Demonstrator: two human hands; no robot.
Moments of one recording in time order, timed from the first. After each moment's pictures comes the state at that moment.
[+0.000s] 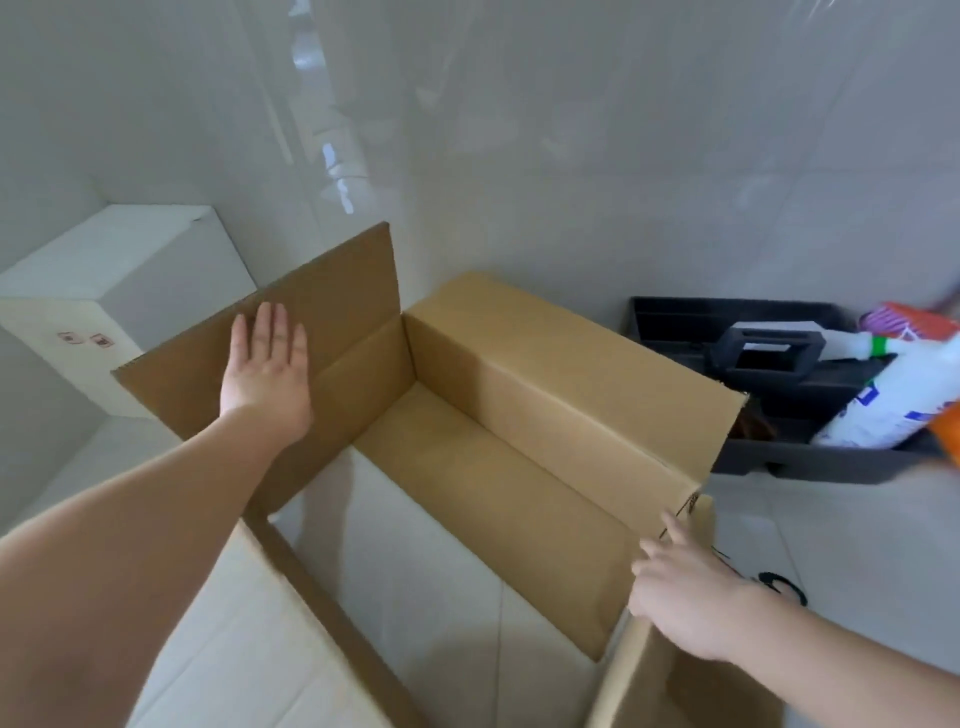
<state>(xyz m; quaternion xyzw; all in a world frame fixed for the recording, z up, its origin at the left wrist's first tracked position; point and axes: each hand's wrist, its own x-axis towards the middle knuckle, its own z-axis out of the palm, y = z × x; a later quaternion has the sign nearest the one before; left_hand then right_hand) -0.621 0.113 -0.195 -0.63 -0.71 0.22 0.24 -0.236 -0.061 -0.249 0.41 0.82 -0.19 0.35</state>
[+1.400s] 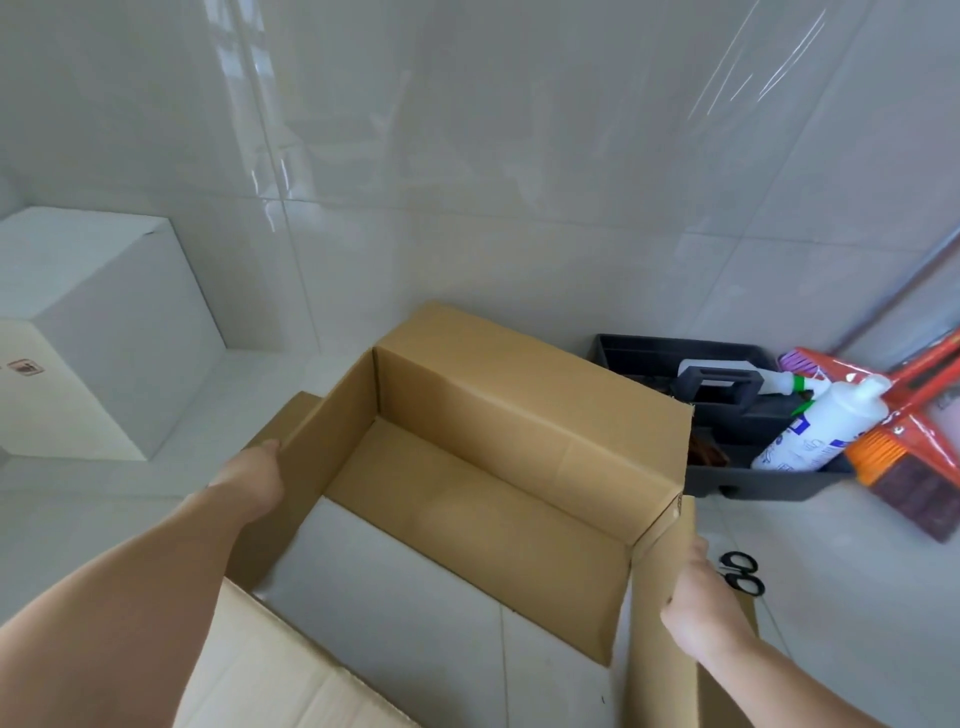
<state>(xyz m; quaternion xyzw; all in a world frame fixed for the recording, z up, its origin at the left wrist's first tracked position) -0.698 0.144 -0.279 -0.64 -0.75 0.02 -0.18 -0.238 -0.056 -0.288 0.88 0.42 -0.22 -0.02</state>
